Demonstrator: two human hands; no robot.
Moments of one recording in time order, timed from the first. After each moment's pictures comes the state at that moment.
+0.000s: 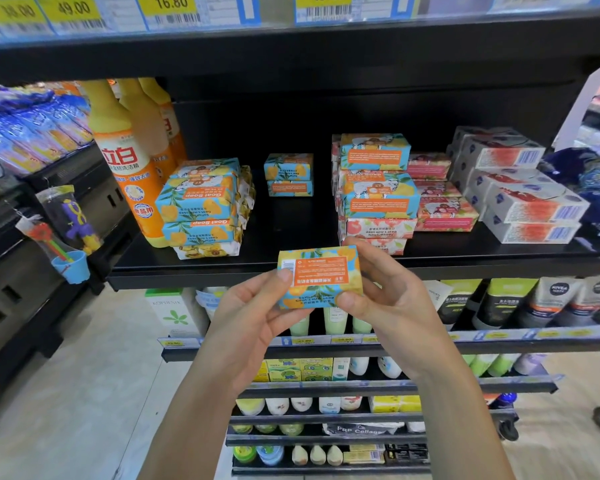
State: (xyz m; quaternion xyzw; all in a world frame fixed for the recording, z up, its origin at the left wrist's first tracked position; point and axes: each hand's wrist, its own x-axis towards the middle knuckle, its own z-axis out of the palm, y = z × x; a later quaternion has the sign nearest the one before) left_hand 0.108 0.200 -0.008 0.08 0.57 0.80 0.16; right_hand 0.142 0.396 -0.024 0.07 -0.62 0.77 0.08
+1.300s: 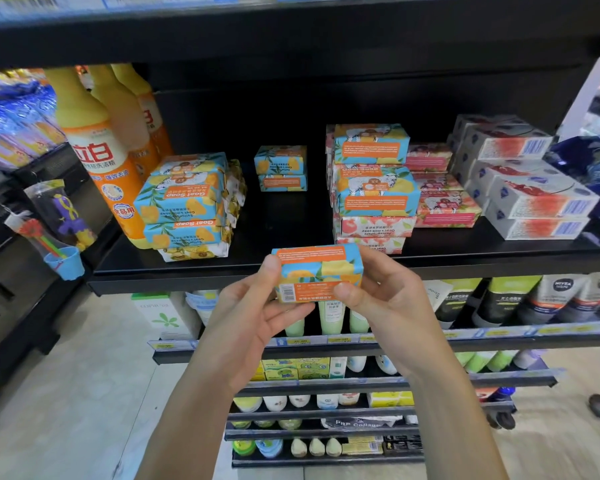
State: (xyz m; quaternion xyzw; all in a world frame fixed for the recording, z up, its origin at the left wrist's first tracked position) left_hand 0.095 0.211 -0.008 0.06 0.57 0.80 0.17; right_hand 0.127 0.400 -0.030 0.05 -0.63 0.76 0.11
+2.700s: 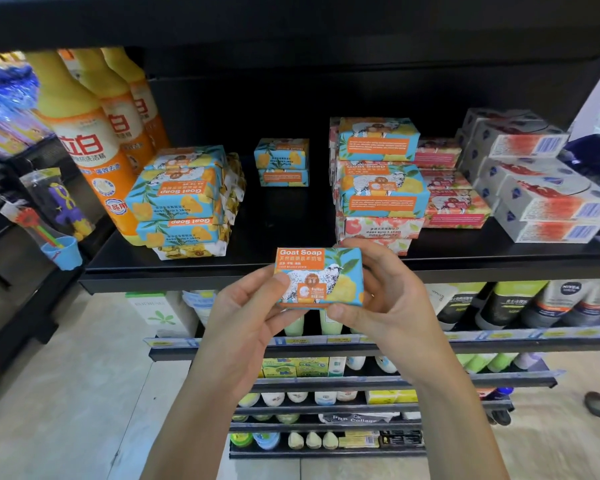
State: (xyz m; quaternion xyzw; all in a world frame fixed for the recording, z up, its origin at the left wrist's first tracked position) left_hand 0.090 0.215 -0.020 0.04 0.58 0.80 0.13; right_hand 0.120 0.406 -0.038 0.08 -0.66 0.74 0.11
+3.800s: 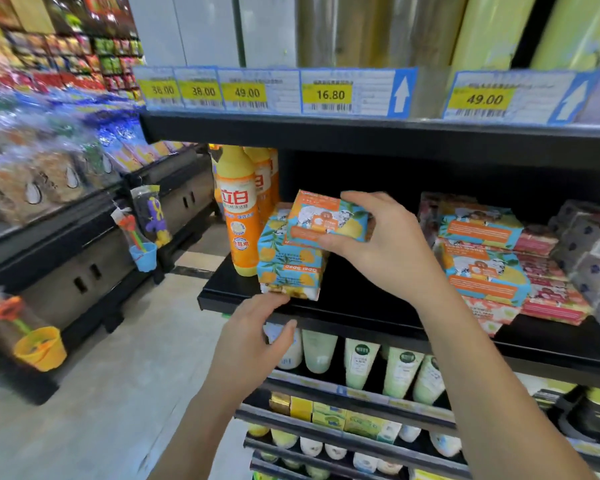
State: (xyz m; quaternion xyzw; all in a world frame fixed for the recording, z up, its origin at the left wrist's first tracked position) left_hand 0.048 0.101 -0.035 0.13 0.90 0.36 -0.22; right_hand 0.022 0.311 0.109 0.13 -0.89 0.39 0.19
